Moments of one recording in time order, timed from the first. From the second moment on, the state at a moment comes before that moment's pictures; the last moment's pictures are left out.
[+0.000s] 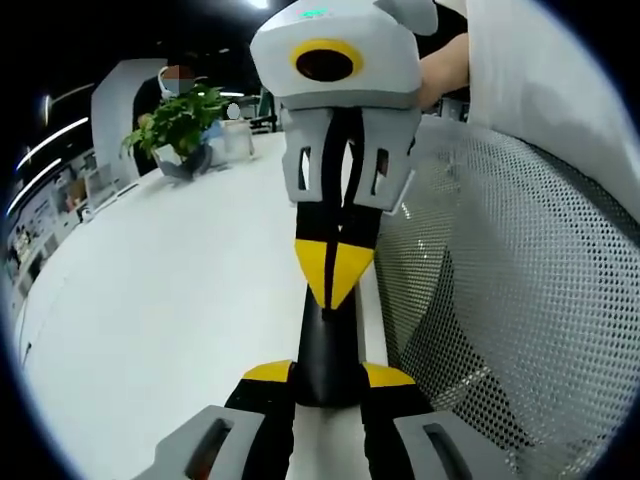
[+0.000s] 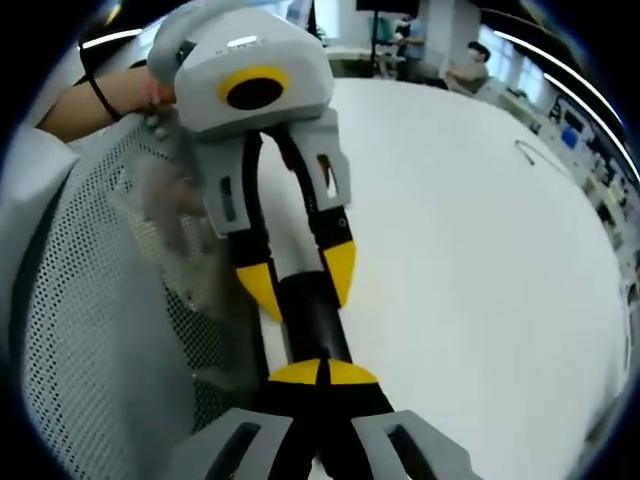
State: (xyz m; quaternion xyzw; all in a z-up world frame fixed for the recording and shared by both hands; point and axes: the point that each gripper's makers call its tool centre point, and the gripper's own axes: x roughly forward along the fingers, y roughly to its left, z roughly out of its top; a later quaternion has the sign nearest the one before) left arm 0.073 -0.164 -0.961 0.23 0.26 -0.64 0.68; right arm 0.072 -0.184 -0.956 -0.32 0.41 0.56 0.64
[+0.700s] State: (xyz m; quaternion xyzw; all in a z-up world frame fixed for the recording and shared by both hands) left arm 0.074 -0.163 -0.961 0.23 0.26 -0.64 0.69; right arm 0.073 -0.181 -0.953 -0.32 0.37 0.58 0.65
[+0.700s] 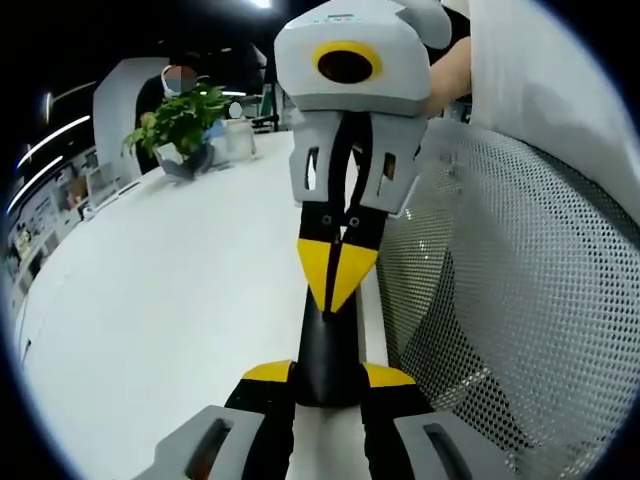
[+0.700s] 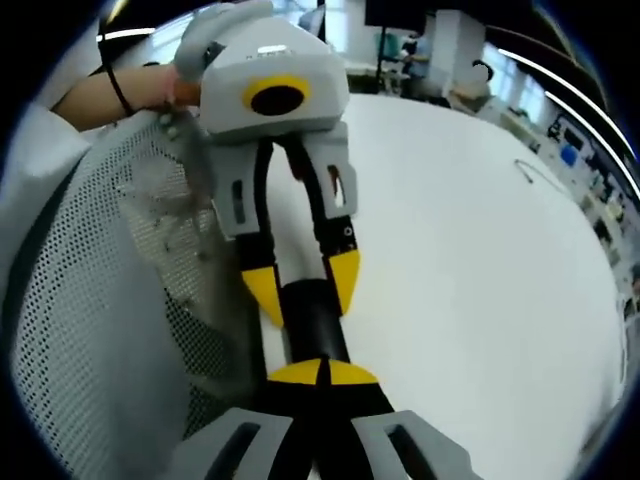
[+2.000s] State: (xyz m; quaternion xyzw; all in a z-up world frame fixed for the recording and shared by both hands) left arm 0.076 -0.167 -0.961 0.24 0.29 -0.60 0.71; right arm 0.075 -0.180 -0.954 -0.37 0.35 0.59 0.63
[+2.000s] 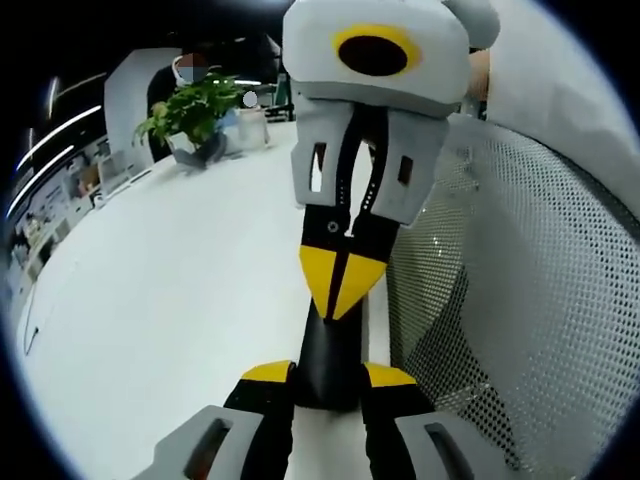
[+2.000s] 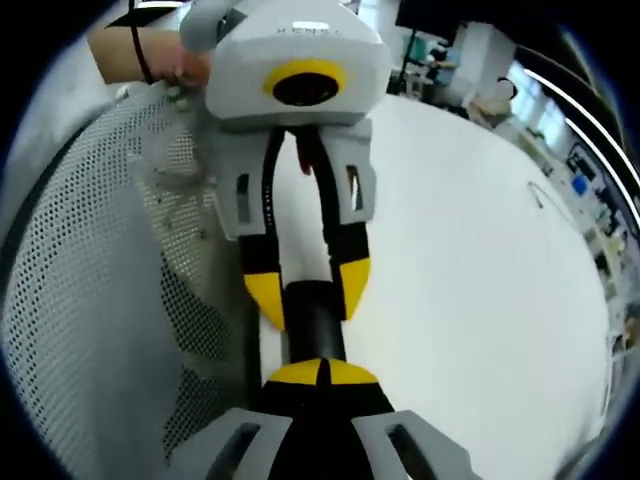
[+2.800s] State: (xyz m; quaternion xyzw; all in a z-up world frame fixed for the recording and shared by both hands) left arm 0.074 -0.178 -0.961 0.23 0.30 -0.57 0.73; right arm 0.074 -0.171 -0.951 -0.21 0.34 0.58 0.71
